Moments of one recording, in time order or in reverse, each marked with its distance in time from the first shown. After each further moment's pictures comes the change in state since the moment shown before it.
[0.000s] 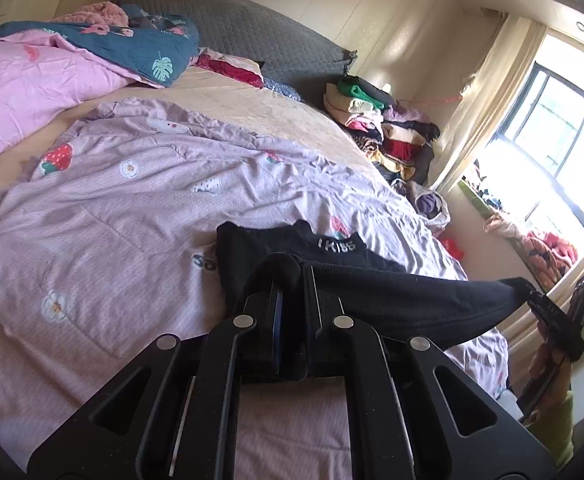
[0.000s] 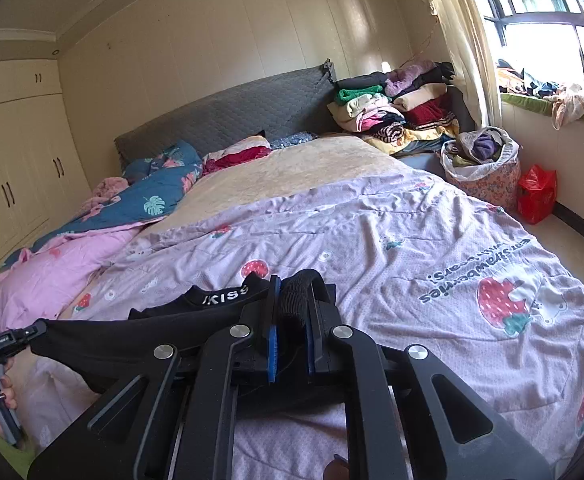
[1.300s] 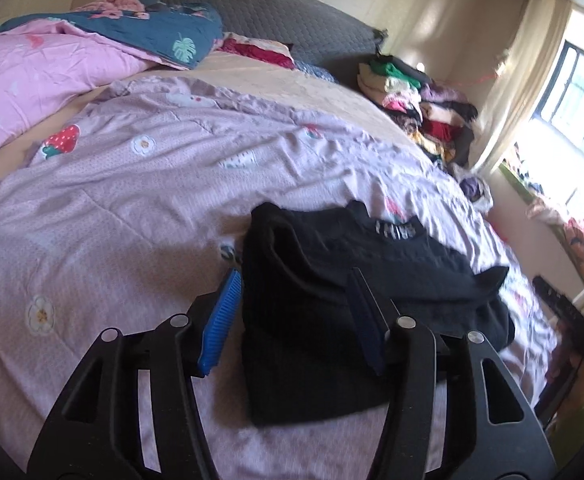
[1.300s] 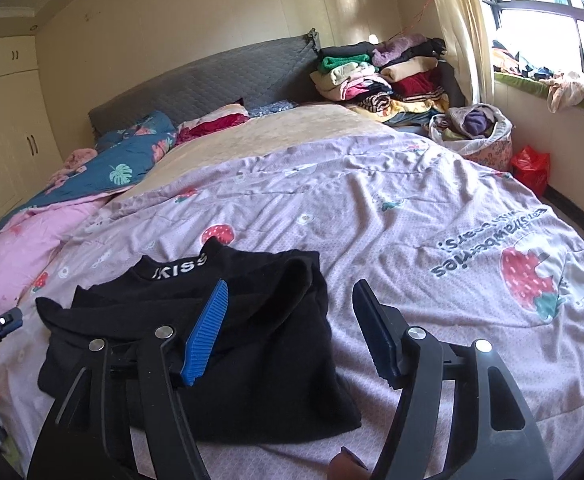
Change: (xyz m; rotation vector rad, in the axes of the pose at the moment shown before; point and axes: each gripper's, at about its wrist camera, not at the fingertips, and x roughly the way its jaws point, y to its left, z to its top) left arm 0.069 0.016 -0.022 0.047 0.078 0.142; right arm 0.089 -0.012 -0.042 -0.010 0.104 -0.062
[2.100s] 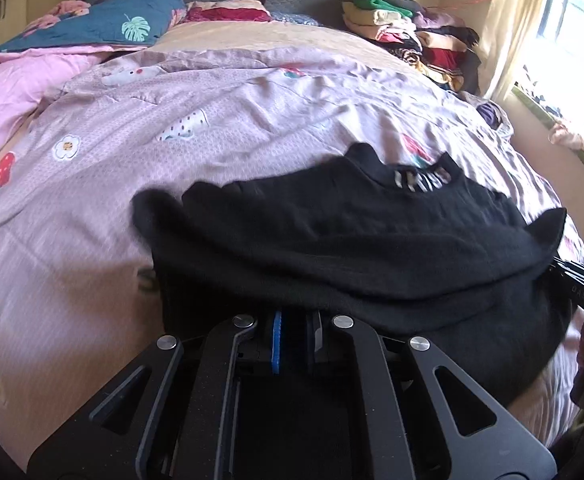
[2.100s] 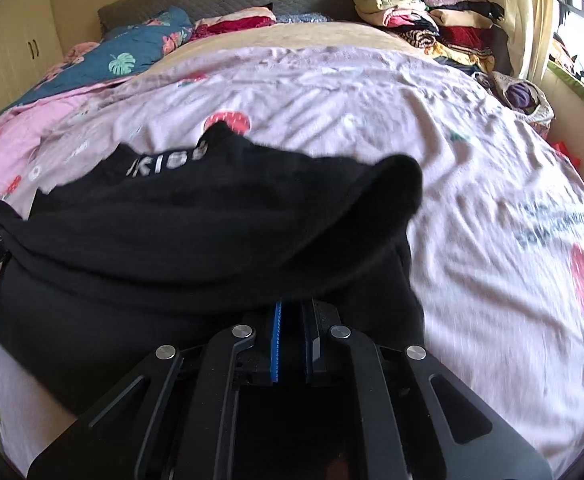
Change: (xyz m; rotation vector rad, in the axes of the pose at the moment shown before) left arm 0.117 -0.033 0.018 0.164 0.158 0.088; right arm 0.123 0.043 -0.017 -0.172 0.310 -0.025
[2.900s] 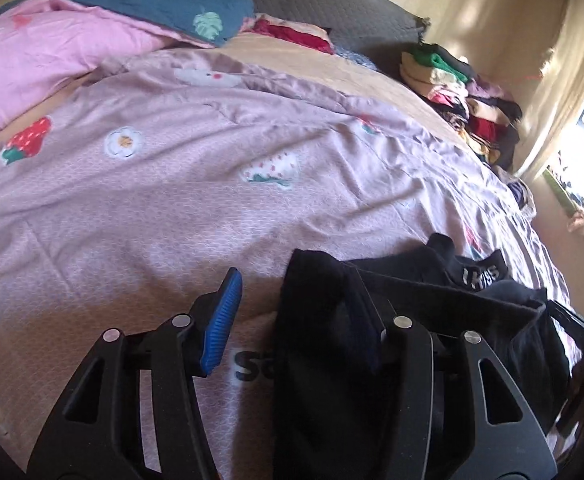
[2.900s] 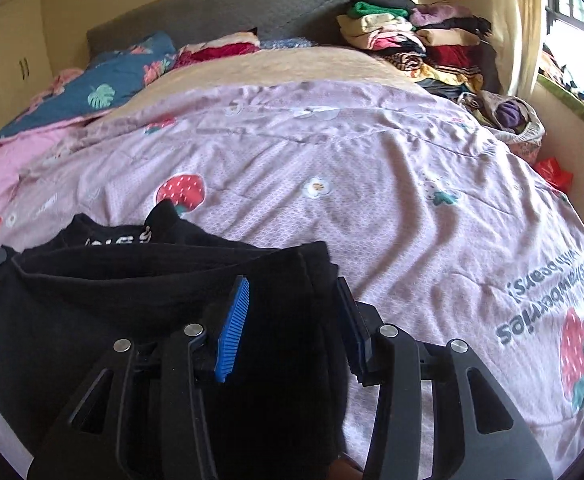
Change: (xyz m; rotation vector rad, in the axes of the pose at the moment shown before) left arm 0.005 0.070 0.022 -0.229 -0.118 0.025; right arm 0.025 -0.032 0.051 -0.005 -0.049 -0.052
